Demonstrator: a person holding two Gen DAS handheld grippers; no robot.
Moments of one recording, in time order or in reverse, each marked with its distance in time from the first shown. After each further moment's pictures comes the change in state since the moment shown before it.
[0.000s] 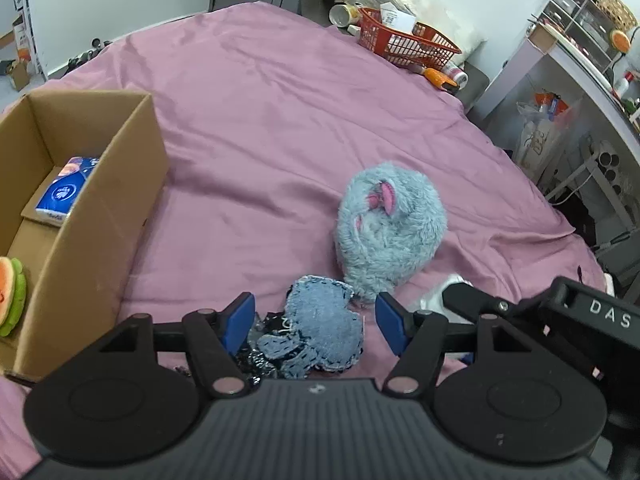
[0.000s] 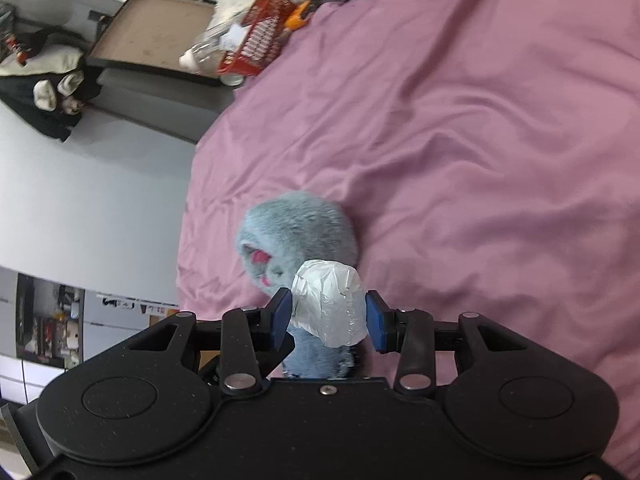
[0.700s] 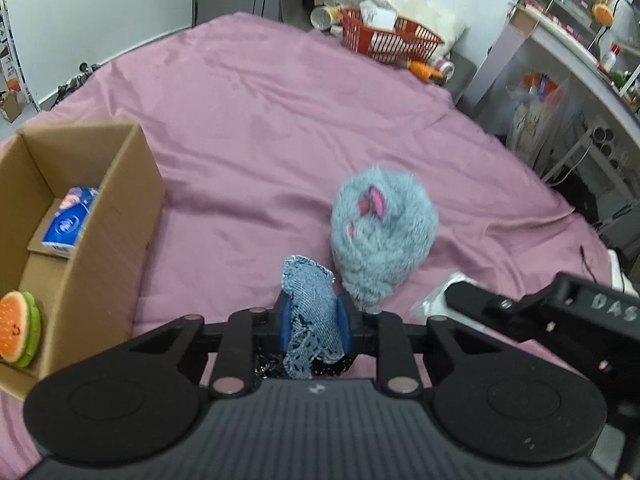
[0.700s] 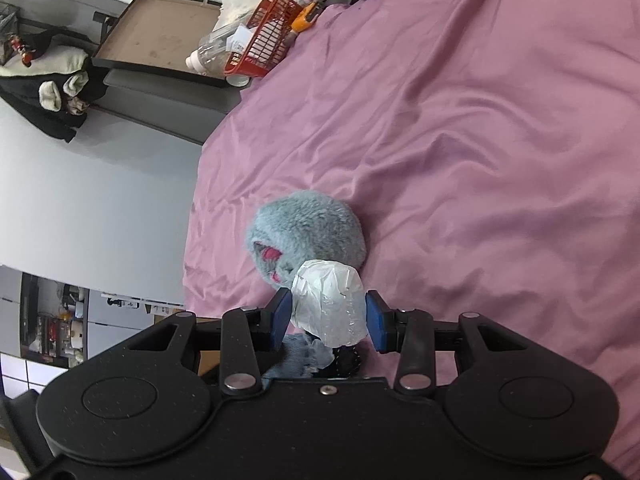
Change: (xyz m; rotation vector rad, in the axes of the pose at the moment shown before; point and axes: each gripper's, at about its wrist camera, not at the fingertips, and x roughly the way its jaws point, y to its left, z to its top) left arm -0.013 -0.007 0.007 0.085 -0.015 0.012; right arm -0.007 0.010 -0.005 -0.033 0.004 0.026
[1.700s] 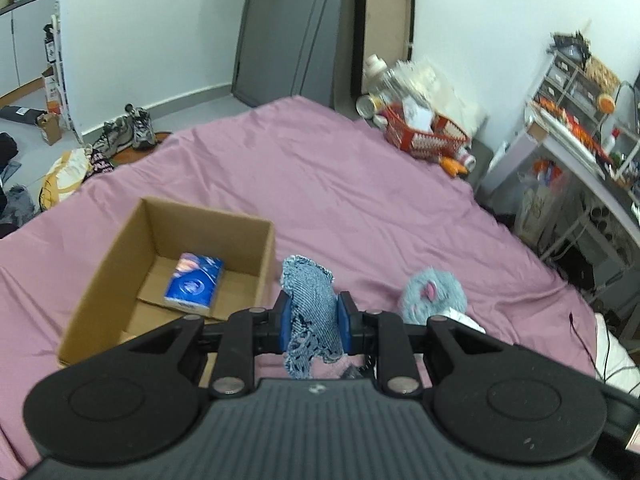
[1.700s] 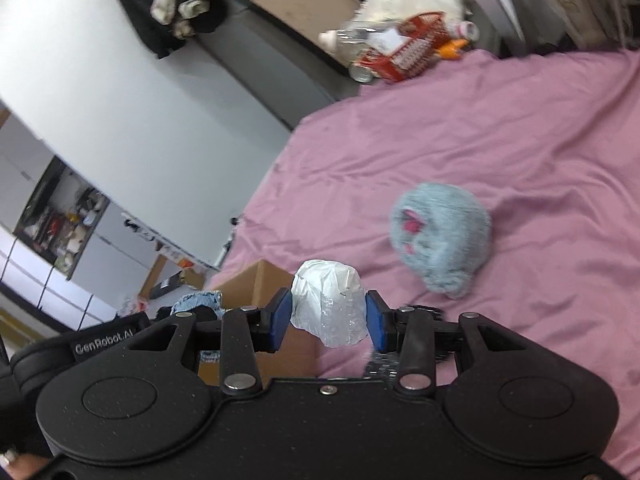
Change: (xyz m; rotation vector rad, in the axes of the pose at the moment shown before) left arm -0.106 0.080 0.019 -0.088 -0.195 0.025; right arm -0.019 0.102 -0.064 -0.412 -0.056 0.082
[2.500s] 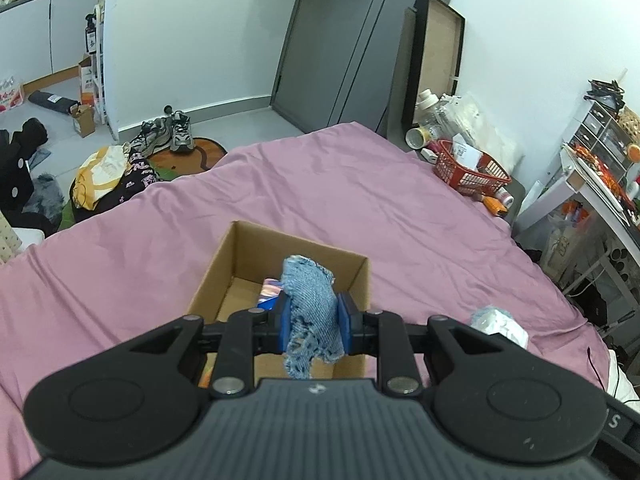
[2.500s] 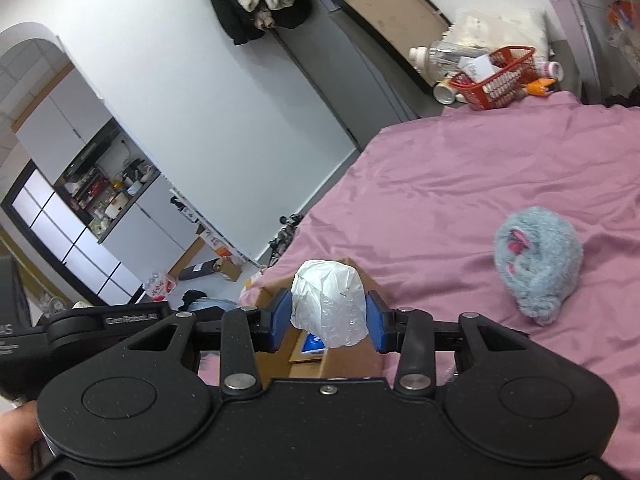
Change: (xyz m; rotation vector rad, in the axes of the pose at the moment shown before) left arm -0.013 0.084 0.020 -0.086 -0.032 0.044; right arm 0.014 0.058 -0.018 -0.178 -0.043 0.098
